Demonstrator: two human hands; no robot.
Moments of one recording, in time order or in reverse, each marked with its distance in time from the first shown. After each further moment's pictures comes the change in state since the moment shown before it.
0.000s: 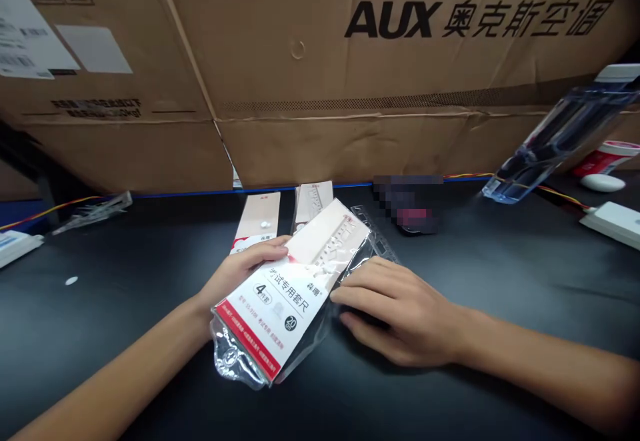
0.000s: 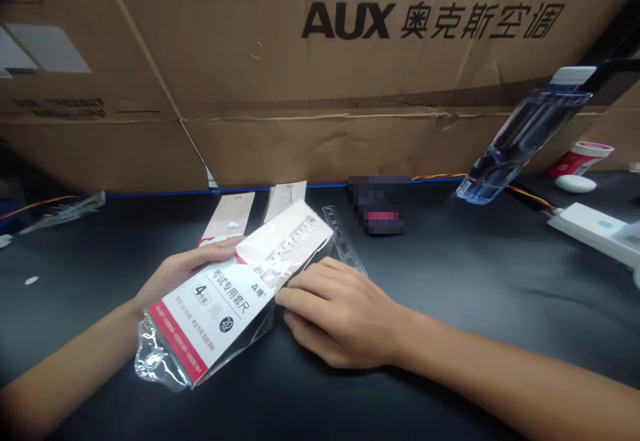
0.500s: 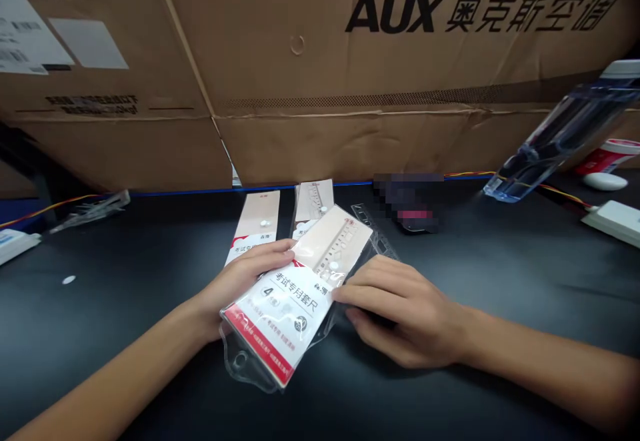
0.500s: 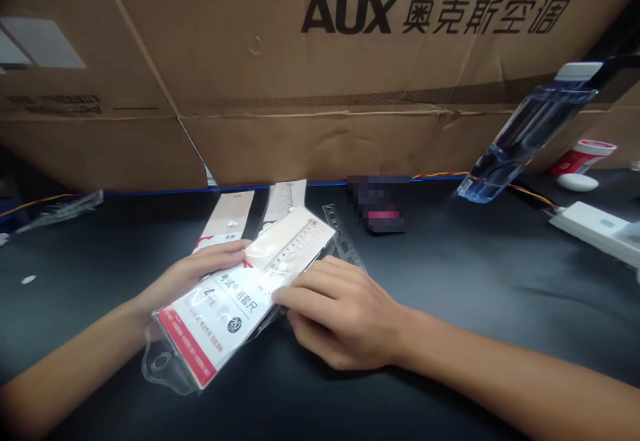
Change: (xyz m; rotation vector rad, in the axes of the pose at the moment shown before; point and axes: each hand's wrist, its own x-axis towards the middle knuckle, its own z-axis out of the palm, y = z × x) left_hand 0.000 -0.004 0.001 0.139 0.055 -0.003; right_hand 0.000 0.001 -0.001 0.055 0.074 -0.027
